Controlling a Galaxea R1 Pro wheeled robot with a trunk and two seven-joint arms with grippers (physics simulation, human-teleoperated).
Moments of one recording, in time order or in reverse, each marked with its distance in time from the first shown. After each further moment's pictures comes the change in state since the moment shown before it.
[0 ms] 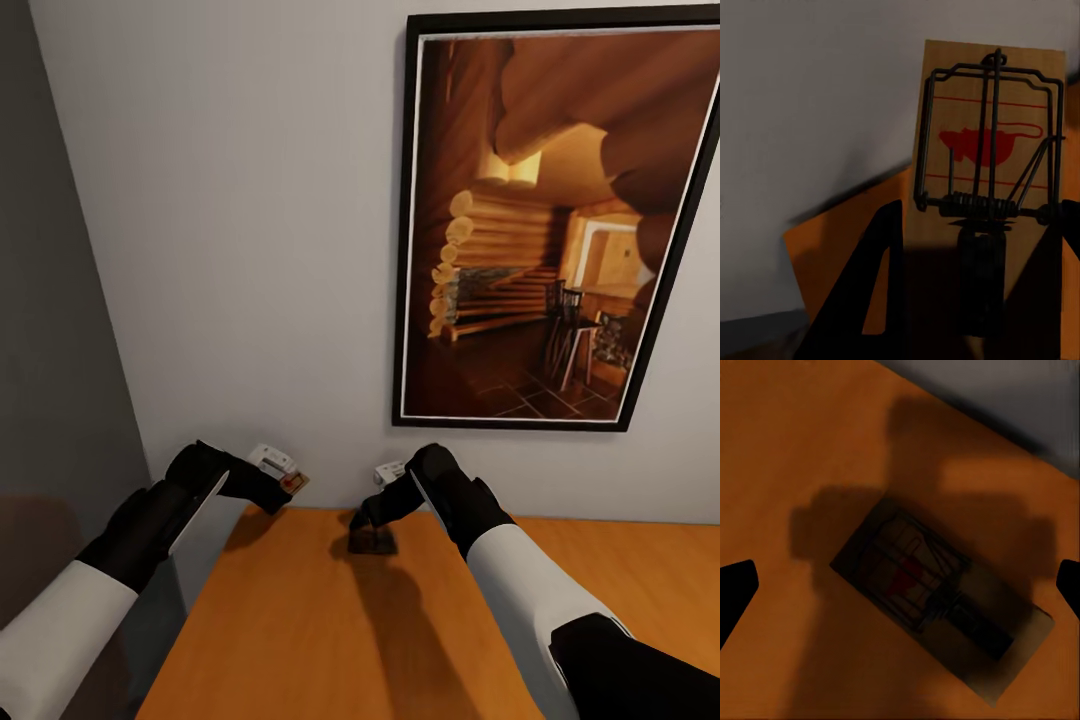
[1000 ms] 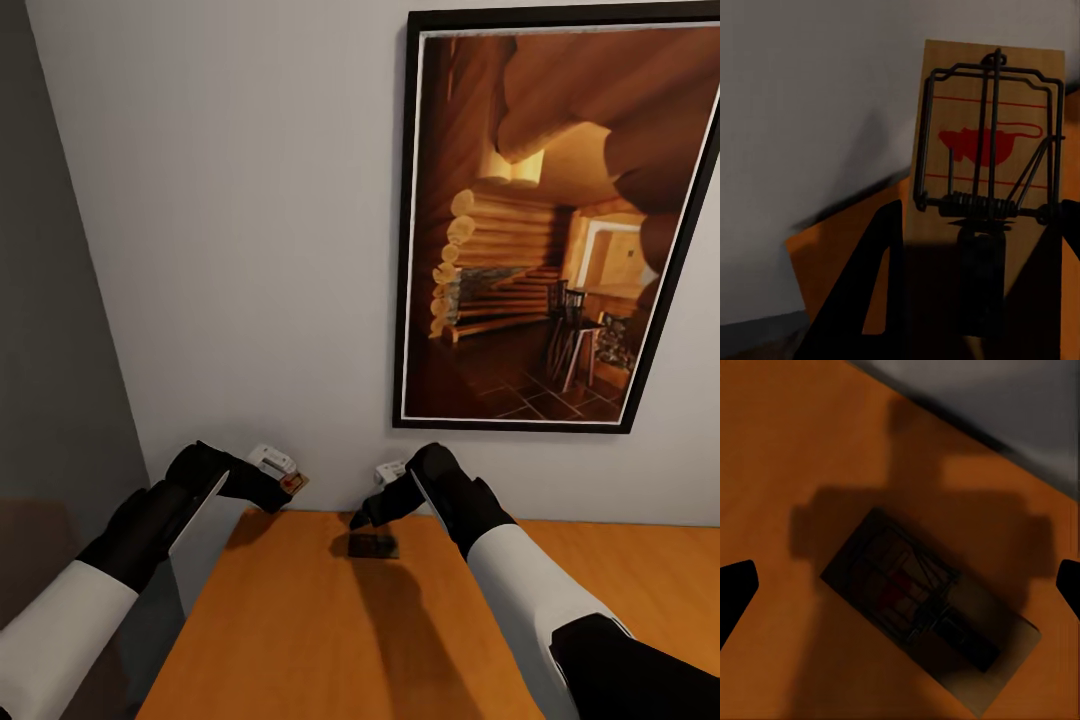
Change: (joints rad) left arm 0.000 -0.001 0.001 0.003 0.000 0.000 0.000; right arm 0.001 -0.002 -0.001 -0.006 0.001 0.000 -0.003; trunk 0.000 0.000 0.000
